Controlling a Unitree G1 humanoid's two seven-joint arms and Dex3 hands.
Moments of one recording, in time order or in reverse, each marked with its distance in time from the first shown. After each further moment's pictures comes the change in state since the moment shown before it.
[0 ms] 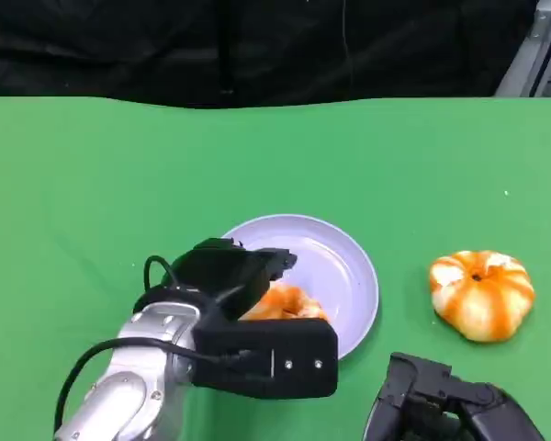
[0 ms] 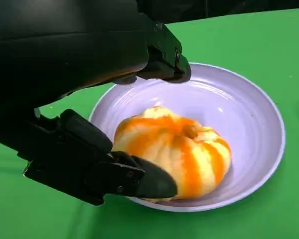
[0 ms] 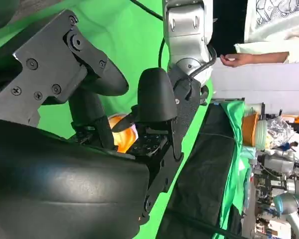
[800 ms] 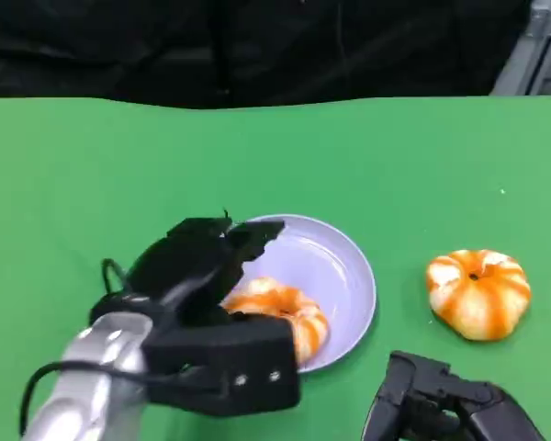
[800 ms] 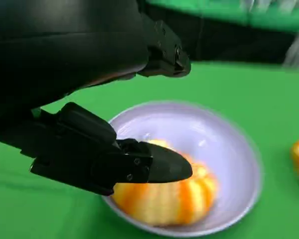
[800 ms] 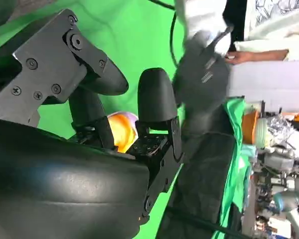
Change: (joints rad) left arm 0.157 0.063 0.167 -0.254 -0.119 -0.110 0.088; right arm -0.009 0.002 0.005 0.005 -0.001 0.000 -0.002
